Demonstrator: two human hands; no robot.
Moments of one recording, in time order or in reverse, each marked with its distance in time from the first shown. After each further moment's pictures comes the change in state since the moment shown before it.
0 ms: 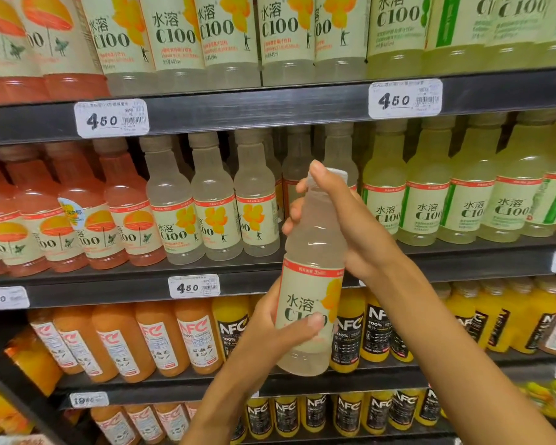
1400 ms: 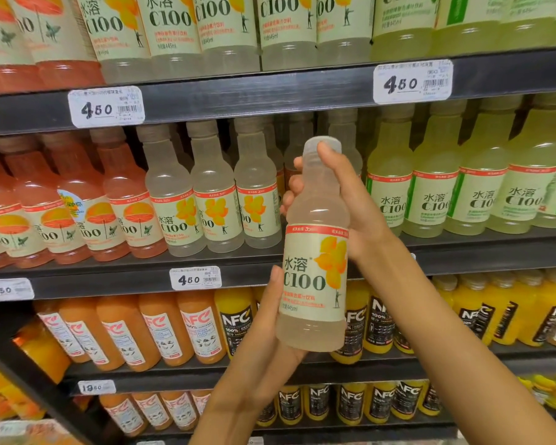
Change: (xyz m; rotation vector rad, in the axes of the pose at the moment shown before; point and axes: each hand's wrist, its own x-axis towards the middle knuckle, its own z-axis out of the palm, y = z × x) left_hand -0.002 -0.004 0.012 -0.572 -0.049 -0.119; right_hand 0.017 0.007 -0.004 0.370 -0.051 0.081
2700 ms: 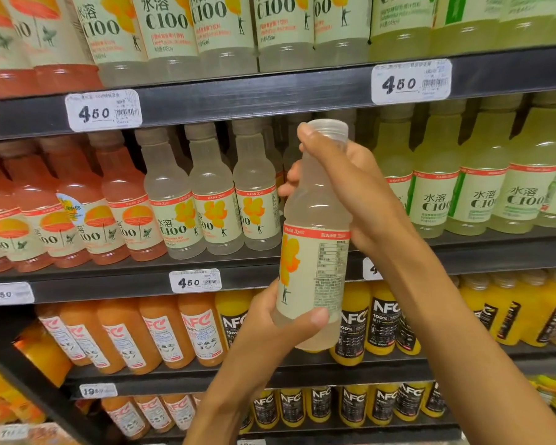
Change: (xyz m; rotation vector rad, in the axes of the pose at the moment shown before) left_hand -0.007 0.014 0.005 0.585 0.053 0.191; right_hand -0.011 -0.023 0.026 -0.493 0.187 -0.240
